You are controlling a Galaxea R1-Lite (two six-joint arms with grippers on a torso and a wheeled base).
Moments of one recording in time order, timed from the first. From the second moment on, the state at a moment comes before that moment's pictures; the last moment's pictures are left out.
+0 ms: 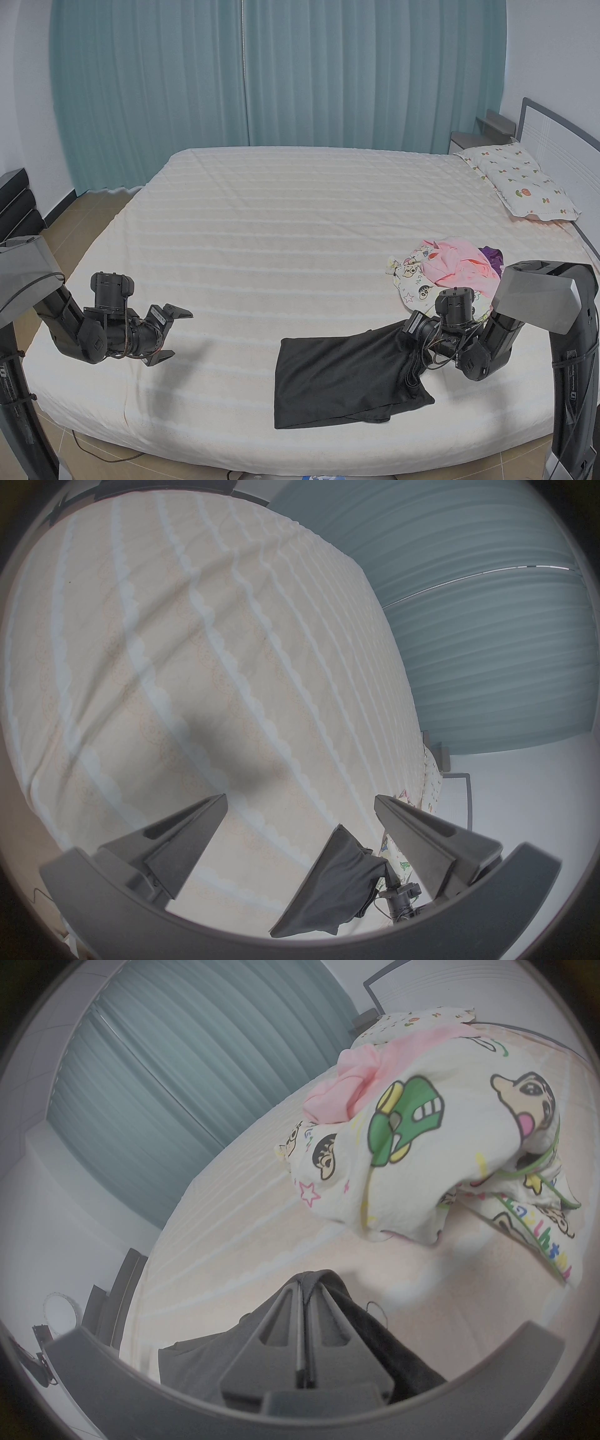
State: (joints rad) left arm -0.01 2.11 -0.71 -0.67 -0.35 -1.03; right arm 0.27 2.44 -0.85 -1.08 -0.07 0.73
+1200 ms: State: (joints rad) left arm -0.01 2.11 -0.71 -0.67 -0.35 -1.03; right arm 0.34 2.29 -0.31 -1.38 0.04 0.69
